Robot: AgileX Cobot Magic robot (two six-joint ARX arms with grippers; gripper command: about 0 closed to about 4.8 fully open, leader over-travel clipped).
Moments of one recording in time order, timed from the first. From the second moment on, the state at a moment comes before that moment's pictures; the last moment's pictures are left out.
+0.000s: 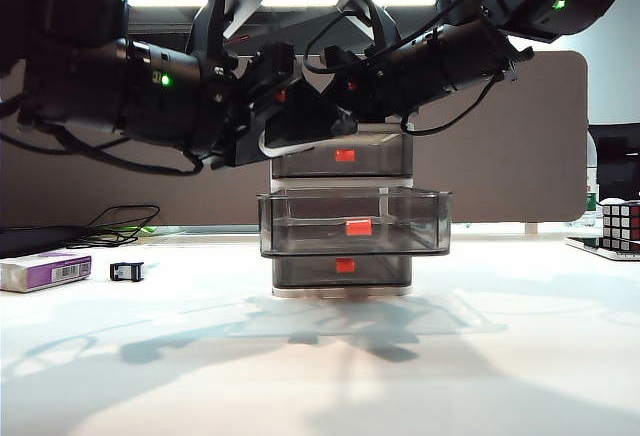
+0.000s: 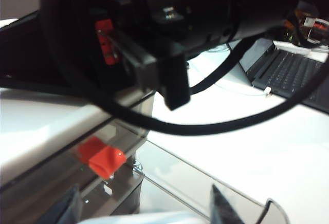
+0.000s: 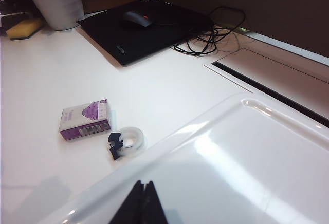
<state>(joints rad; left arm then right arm) -0.64 1.59 0.54 0.97 0.34 -0.06 0.42 1.81 1.13 0.39 -0.53 -0.05</state>
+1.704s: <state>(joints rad) -0.87 1.13 0.39 0.47 0.22 0.01 0.42 1.81 1.13 0.38 -0.54 -0.05</state>
